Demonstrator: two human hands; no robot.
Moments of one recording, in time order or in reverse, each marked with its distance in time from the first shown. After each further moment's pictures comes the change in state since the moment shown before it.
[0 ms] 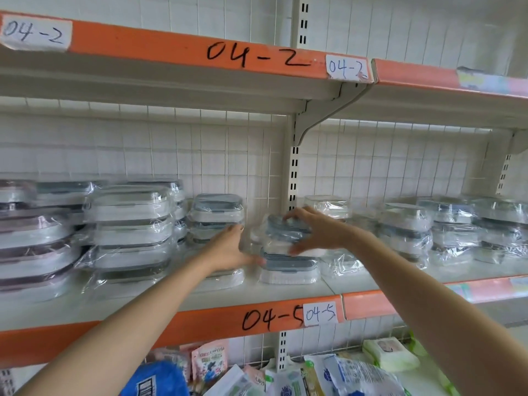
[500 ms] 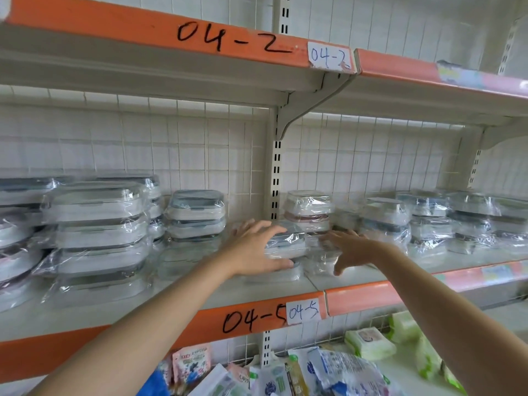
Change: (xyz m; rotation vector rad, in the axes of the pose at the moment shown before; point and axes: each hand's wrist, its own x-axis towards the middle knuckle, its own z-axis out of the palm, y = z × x) left_hand 0.016 0.051 0.028 0.247 -0.094 0.245; right_hand -0.046 0.085 0.011 -0.266 -0.222 0.410
